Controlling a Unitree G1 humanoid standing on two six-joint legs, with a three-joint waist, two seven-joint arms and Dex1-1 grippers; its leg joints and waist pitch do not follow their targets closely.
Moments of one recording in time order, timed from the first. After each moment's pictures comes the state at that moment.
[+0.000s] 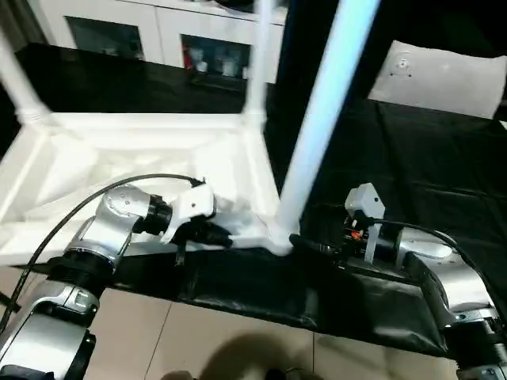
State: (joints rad) left arm -0.64 0.48 -0.29 0.65 0.01 -0.06 -1.40; right arm -0.30 -0.41 0.10 0.18 0.24 0.24 1.02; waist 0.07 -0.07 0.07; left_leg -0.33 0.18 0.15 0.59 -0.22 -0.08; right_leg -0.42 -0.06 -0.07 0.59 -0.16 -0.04
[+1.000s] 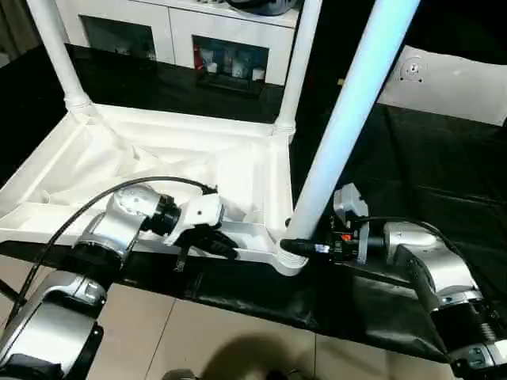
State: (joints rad) left arm -0.71 0.47 -0.34 0.75 0.02 -0.18 -1.49; right arm -0.39 -0.40 0.15 0.29 0.29 0.23 1.21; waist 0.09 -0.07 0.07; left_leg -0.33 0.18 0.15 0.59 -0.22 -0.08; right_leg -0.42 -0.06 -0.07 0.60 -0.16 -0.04
